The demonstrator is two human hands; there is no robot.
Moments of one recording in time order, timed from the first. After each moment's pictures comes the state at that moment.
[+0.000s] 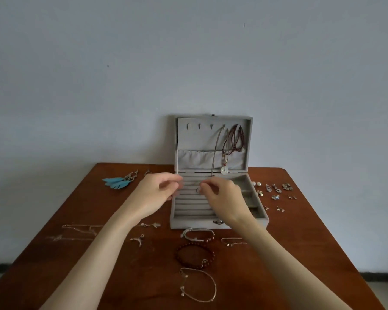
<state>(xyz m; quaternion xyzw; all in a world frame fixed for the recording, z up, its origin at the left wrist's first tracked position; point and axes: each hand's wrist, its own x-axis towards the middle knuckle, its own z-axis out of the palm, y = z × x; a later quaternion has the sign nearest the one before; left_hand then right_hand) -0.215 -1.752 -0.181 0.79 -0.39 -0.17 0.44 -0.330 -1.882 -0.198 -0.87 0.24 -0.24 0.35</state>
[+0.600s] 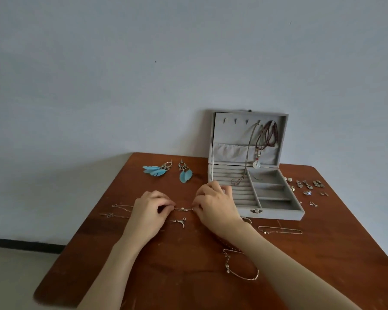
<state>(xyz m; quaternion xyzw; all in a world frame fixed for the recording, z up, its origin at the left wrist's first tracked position) -0.183 -1.662 -0.254 0.87 -0.39 0.03 0.31 -0.283 -1.807 -0.240 -0.98 0.09 -0.17 0.03</state>
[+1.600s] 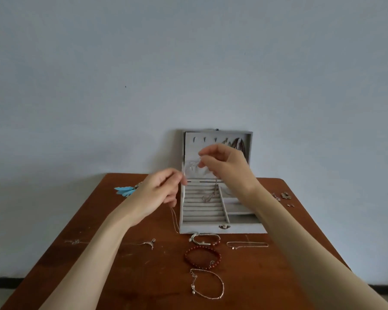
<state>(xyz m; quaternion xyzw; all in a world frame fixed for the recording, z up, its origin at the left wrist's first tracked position) -0.223 -1.722 -0.146 0.67 -0.45 -0.22 0.55 -0.331 -1.864 -0.111 -0.77 0.13 -0.29 0.55</state>
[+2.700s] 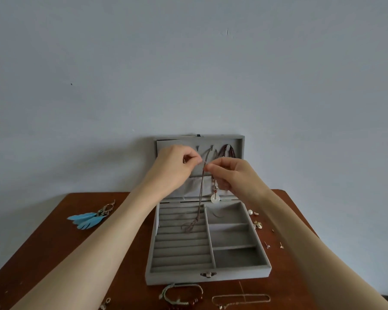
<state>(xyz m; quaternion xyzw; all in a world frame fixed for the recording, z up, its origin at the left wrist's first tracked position) -0.184 -1.878 -0.129 0.78 -0.49 0.04 0.38 -0.298 -1.991 -0.154 -0.74 0.14 -0.23 0.61</state>
